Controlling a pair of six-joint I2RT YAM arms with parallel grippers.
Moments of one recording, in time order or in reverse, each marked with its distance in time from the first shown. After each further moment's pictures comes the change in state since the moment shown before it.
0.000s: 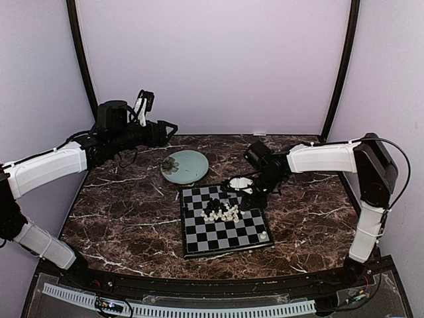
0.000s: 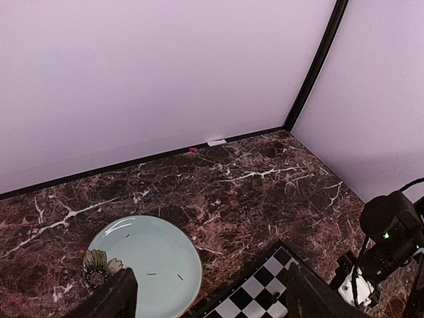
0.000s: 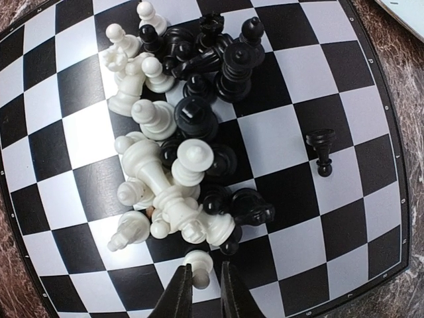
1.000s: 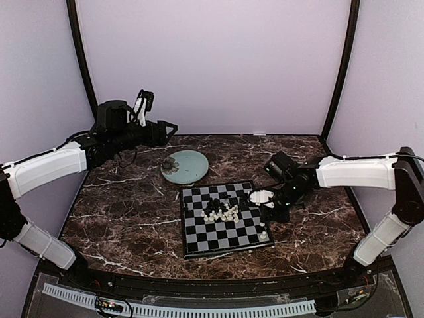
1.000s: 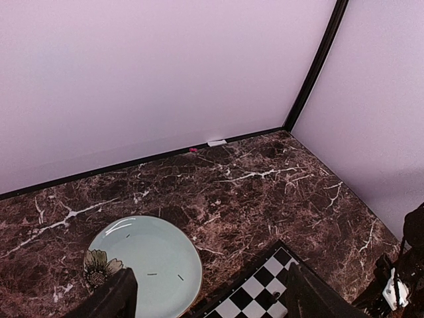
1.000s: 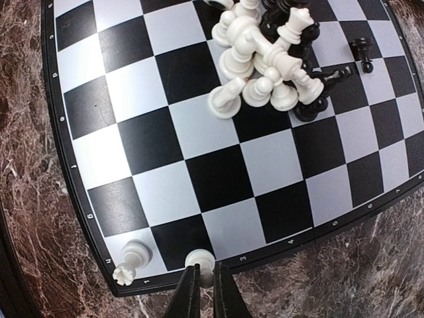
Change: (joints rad) left arm 0.000 -0.002 0.000 -0.001 -0.001 0.000; right arm 0.014 -0.310 -0.297 -0.020 0.067 0.007
